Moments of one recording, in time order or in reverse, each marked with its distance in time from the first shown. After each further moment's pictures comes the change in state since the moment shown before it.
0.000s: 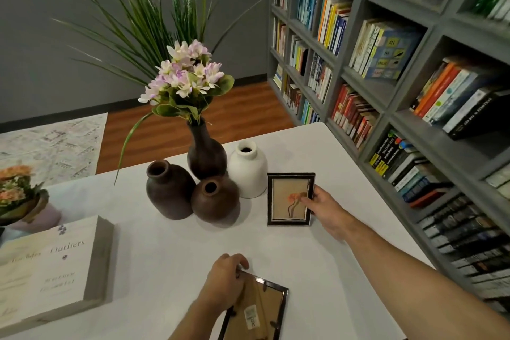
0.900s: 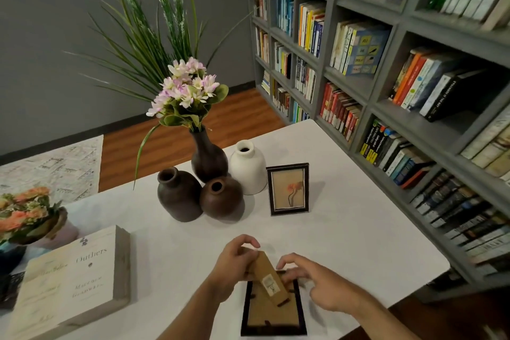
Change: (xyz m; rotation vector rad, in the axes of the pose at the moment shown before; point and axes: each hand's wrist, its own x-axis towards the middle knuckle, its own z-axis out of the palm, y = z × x) left_hand -0.026 0.016 -0.032 -0.721 -0.135 -0.083; right_hand -0.162 0.050 0.047 -0.457 -0.444 0.156
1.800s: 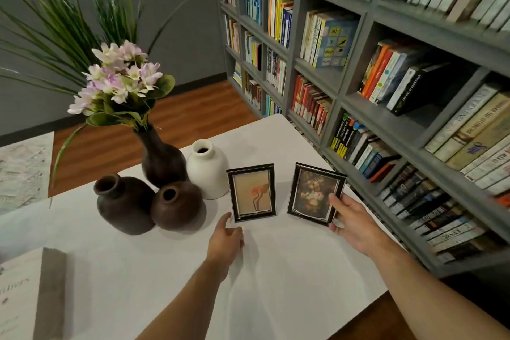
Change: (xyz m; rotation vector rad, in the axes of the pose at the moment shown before) left_hand 0.094 0.015 0.067 -0.064 0.214 -0.042; right_hand 0.004 0.042 -0.158 0.857 0.734 0.005
